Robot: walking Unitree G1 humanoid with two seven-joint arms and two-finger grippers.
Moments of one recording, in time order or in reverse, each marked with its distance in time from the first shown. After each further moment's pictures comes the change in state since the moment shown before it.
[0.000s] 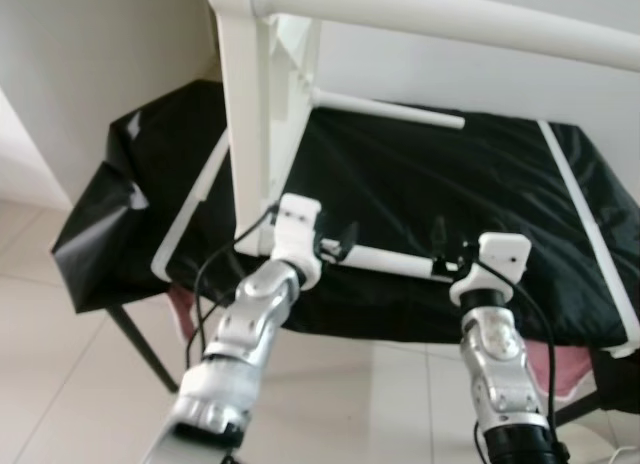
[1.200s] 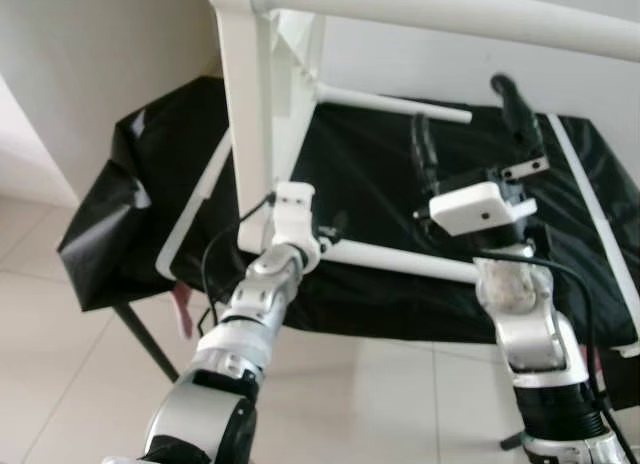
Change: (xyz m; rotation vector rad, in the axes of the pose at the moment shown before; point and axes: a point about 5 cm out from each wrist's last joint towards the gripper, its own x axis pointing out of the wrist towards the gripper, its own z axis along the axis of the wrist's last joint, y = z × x) left arm 0.013 0.014 -0.014 -0.005 0.066 0.103; right arm 0.019 0.035 0.127 -0.626 -0.743 0.131
